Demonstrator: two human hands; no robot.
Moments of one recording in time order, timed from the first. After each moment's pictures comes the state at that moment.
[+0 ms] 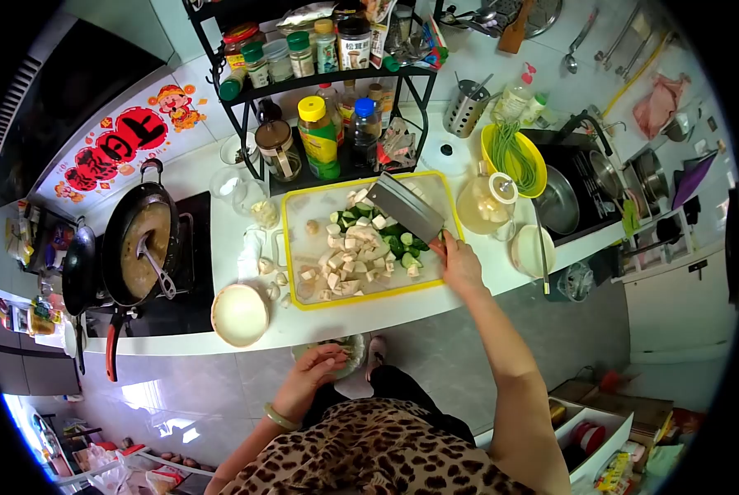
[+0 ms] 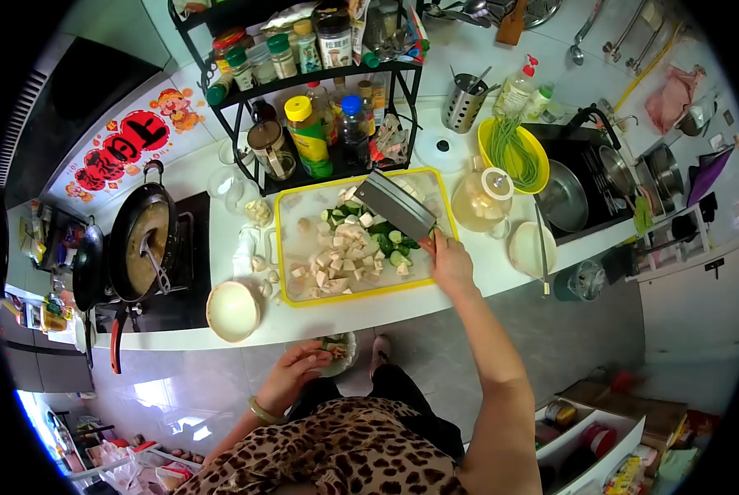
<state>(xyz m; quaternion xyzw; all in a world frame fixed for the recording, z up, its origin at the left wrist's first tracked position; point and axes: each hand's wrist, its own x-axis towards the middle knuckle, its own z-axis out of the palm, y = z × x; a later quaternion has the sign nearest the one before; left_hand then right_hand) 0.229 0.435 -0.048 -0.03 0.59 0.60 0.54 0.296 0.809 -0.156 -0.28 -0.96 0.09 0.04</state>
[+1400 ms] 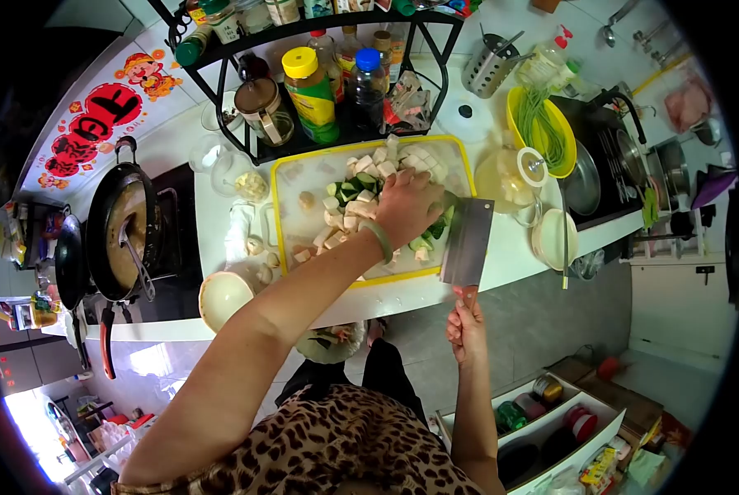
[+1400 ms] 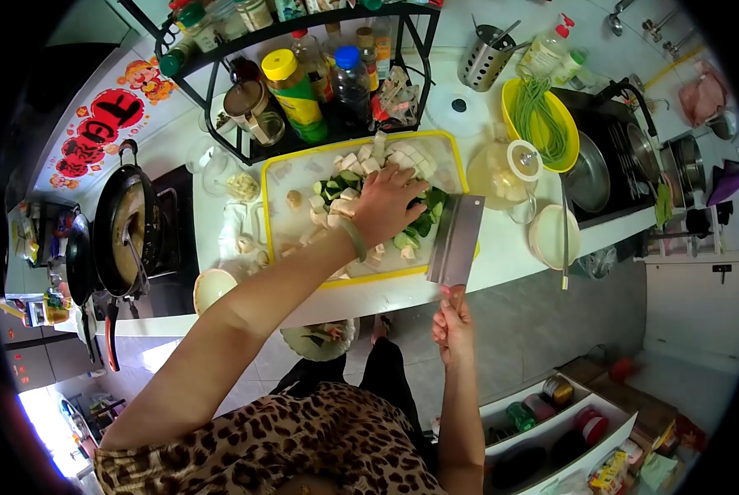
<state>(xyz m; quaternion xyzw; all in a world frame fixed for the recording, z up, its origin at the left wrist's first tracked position) 0.126 0.707 -0.117 0.56 0.78 0.26 0.04 0.384 0.700 -0.131 -0.49 -0.30 0.80 0.16</state>
